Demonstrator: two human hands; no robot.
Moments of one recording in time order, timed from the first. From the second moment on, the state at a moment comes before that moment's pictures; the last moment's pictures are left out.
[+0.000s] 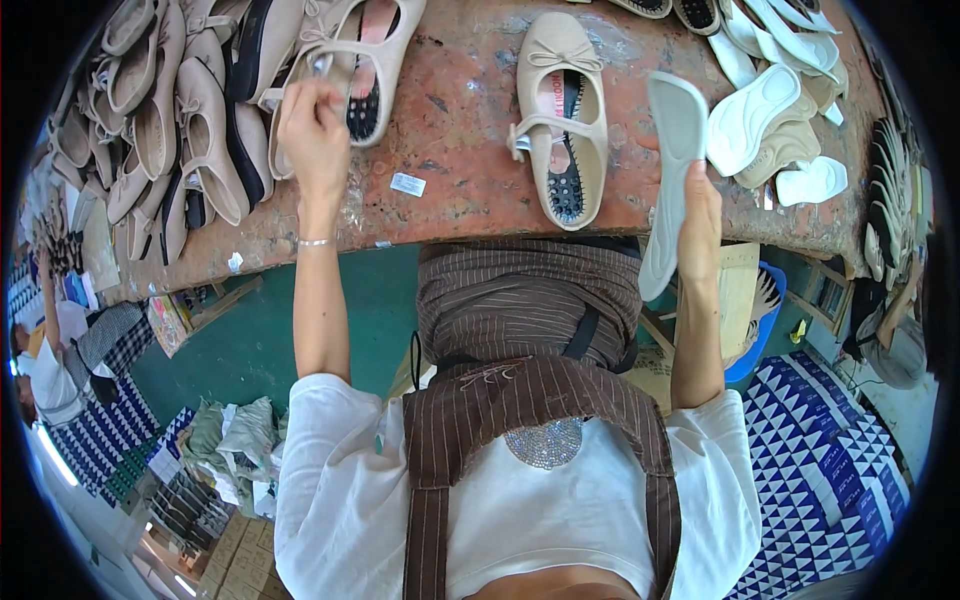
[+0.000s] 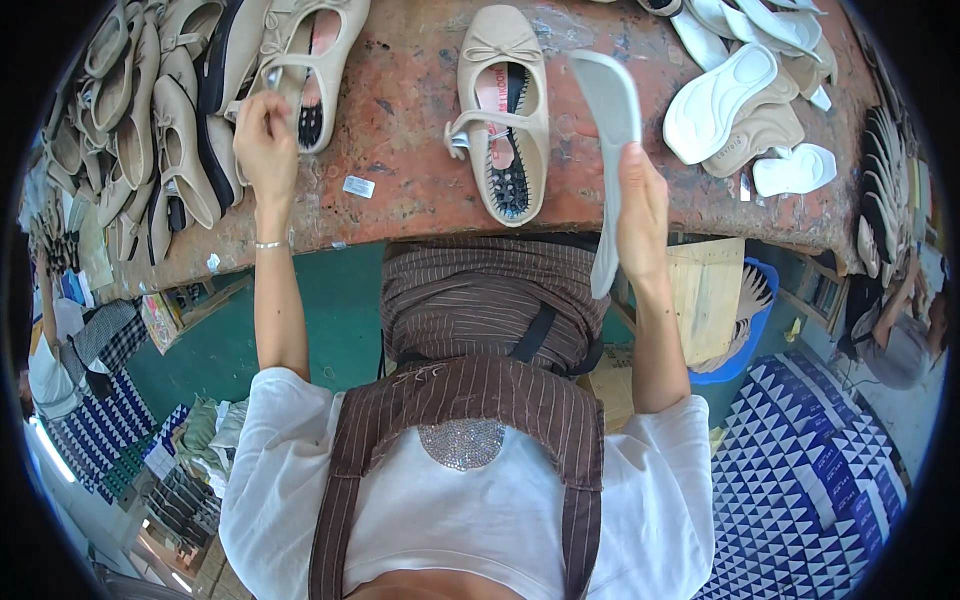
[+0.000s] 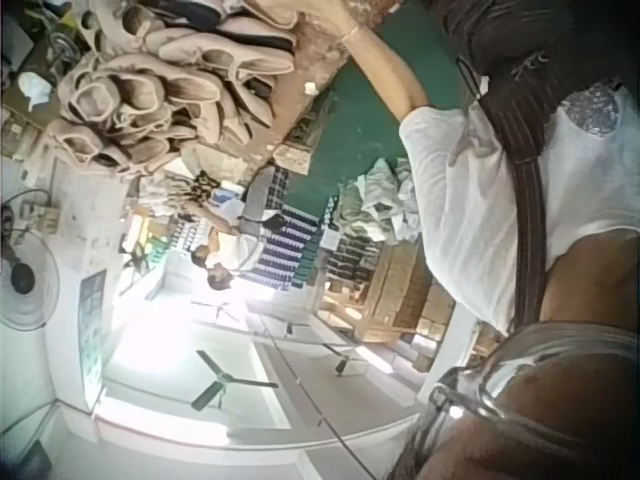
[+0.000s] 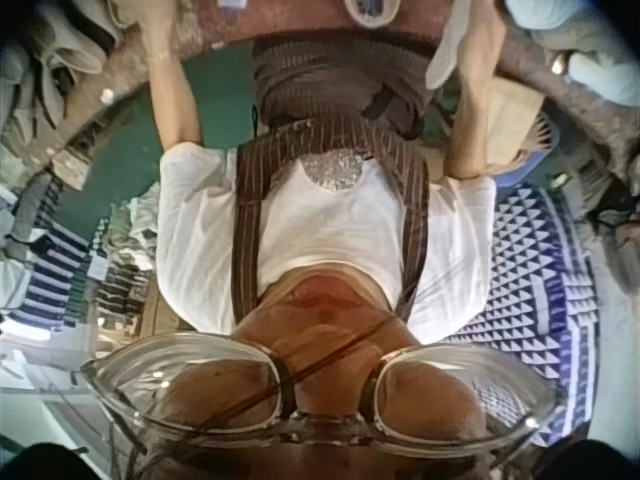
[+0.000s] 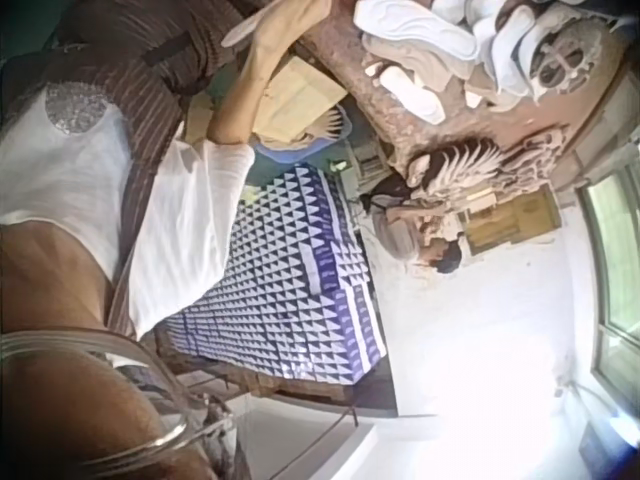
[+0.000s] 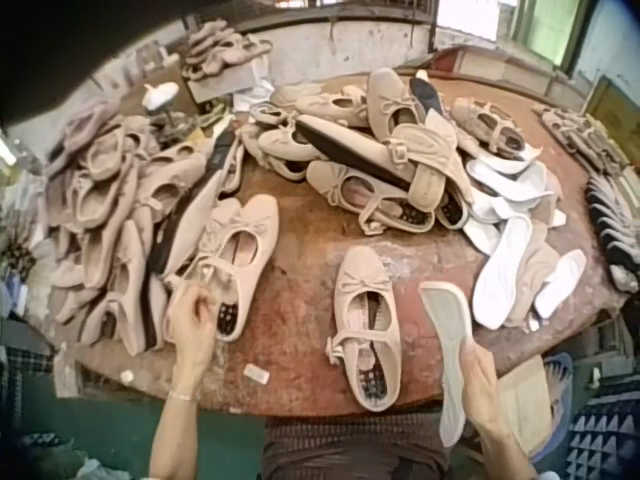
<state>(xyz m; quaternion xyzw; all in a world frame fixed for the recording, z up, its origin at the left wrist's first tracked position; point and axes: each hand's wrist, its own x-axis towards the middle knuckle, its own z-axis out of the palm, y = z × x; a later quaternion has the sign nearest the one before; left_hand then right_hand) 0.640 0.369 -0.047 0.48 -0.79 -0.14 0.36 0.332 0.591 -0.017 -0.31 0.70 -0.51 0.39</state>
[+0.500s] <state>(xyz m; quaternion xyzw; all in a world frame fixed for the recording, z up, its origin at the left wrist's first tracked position) 0.579 0.444 -0.049 0.30 -0.84 -0.42 0.18 0.314 0.592 -0.004 -0.67 0.68 -0.27 0.10</state>
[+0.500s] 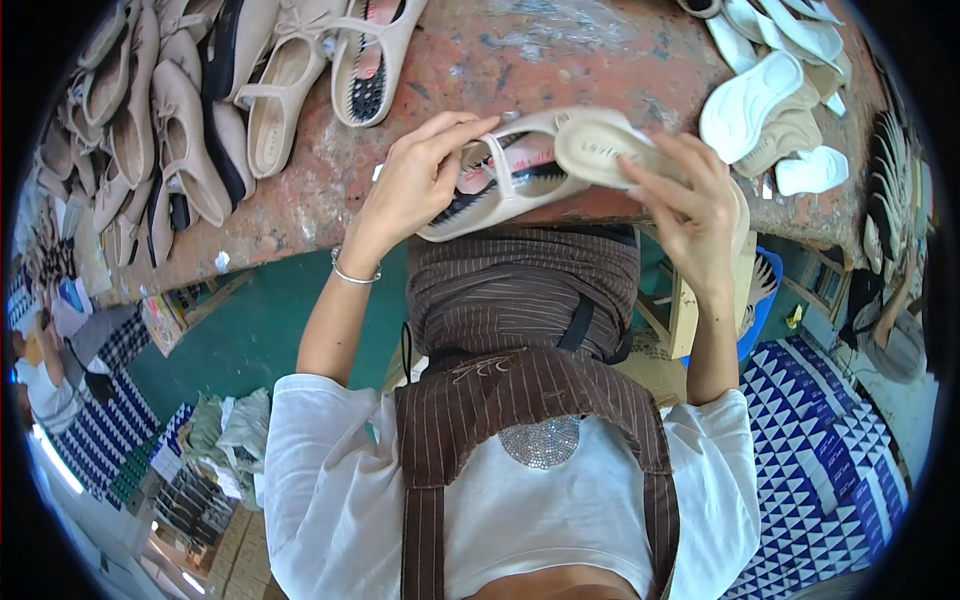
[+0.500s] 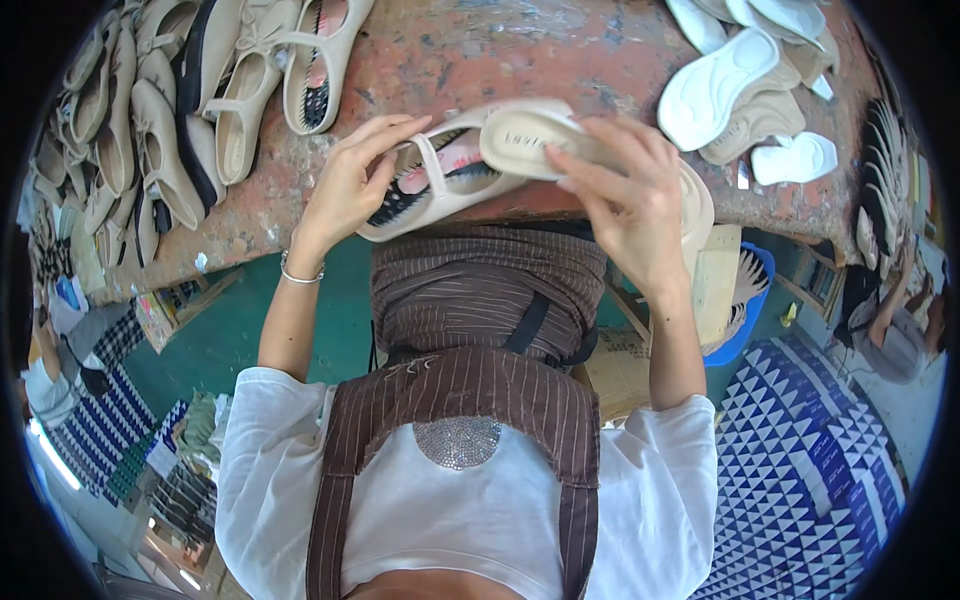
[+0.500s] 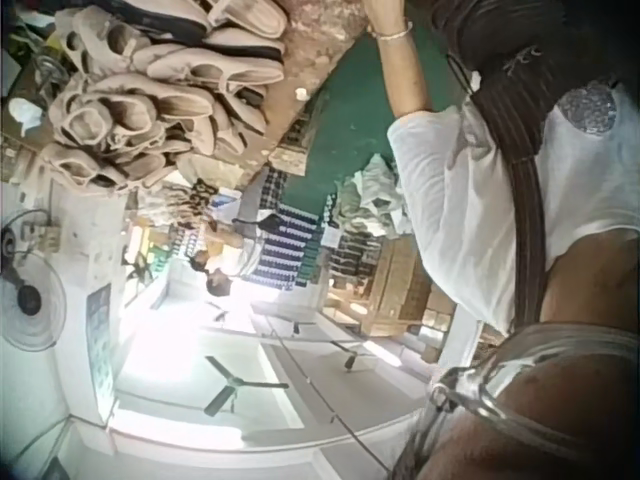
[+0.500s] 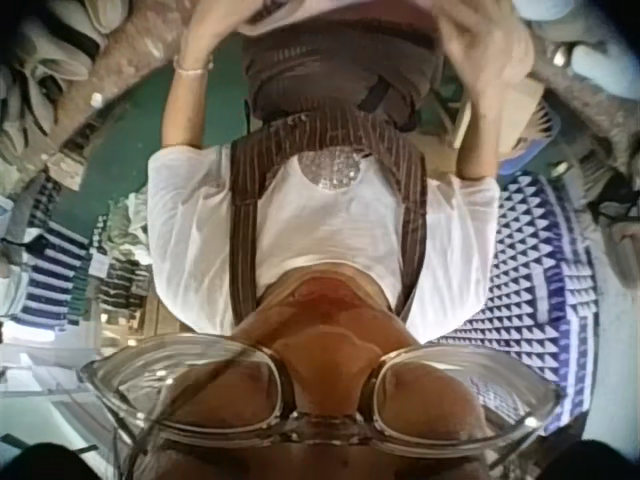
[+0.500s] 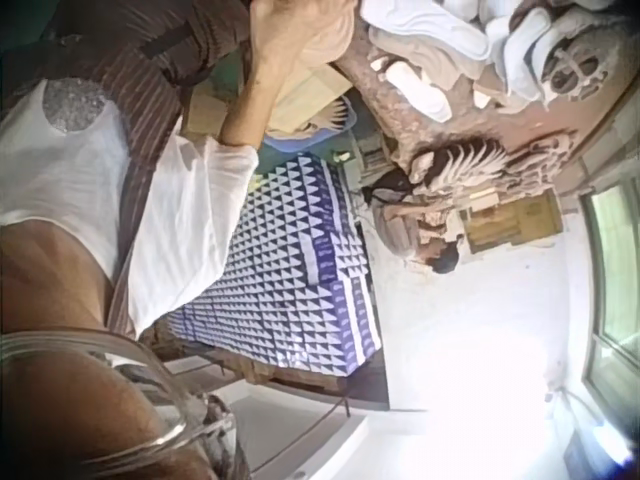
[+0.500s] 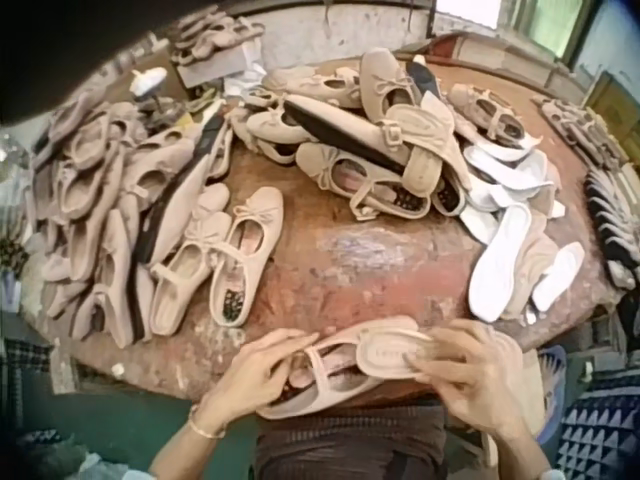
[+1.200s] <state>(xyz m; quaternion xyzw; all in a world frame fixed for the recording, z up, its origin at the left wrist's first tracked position) 0.610 0.495 -0.070 0.57 -0.62 -0.43 0.32 0.401 0.548 -0.051 -0.71 0.59 -0.33 0.19</state>
